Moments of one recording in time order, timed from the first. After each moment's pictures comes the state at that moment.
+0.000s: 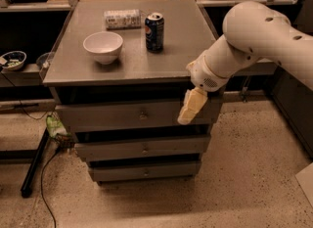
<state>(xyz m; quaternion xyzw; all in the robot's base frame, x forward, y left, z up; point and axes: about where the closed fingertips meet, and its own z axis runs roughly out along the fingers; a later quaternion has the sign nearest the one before) 0.578 -0.084 0.813 -0.62 0.74 0.09 0.24</state>
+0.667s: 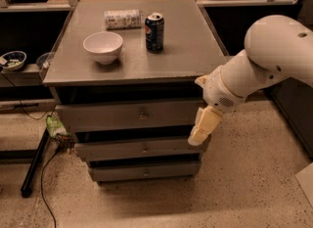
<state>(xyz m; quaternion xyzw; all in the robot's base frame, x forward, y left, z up) 0.515 -0.103 0.812 -0.62 0.74 0.10 0.24</state>
